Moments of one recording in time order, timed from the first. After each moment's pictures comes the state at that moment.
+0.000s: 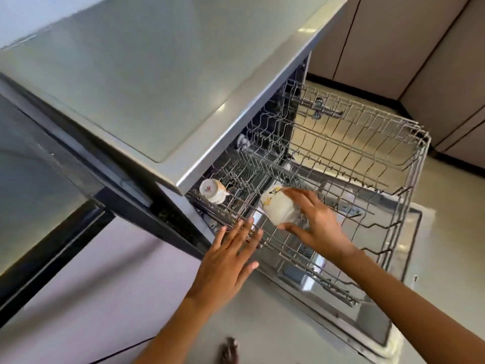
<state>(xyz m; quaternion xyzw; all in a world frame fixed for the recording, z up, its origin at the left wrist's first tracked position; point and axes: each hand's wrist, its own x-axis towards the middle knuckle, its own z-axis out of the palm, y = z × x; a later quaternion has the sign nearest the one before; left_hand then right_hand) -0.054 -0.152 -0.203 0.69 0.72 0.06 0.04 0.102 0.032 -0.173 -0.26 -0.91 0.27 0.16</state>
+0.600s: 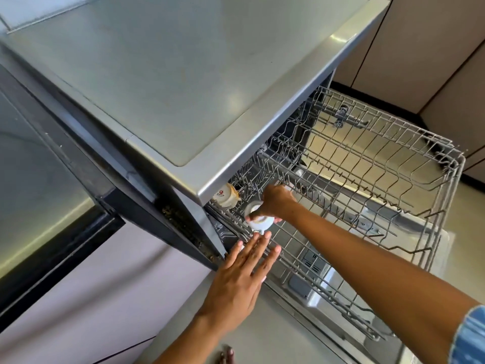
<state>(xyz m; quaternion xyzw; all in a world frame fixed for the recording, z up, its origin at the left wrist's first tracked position) -0.051 -0.152 -0.219 0.67 0.73 0.09 0.05 -0.049 0.059 -0.193 -0.41 -0.84 0.31 -0.18</state>
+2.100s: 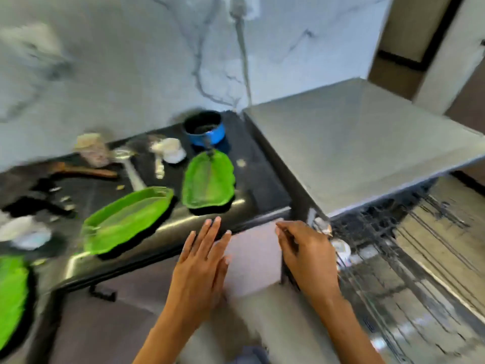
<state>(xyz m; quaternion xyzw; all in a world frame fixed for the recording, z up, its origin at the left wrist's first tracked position) -0.018 -0.400 0.086 0.34 0.92 0.13 -0.11 0.029 -0.194 0.078 -0.10 -0.90 0.30 0.31</state>
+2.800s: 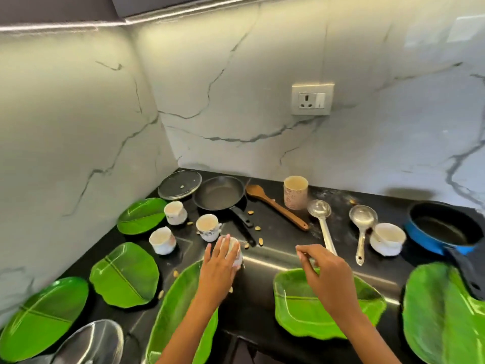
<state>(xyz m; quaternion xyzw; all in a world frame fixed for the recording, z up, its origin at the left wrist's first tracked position) -0.212 -0.770 0.080 -0.03 0.99 0.02 -0.10 -0.249 -0.515 0.125 0.23 -0.87 0.38 0.22</state>
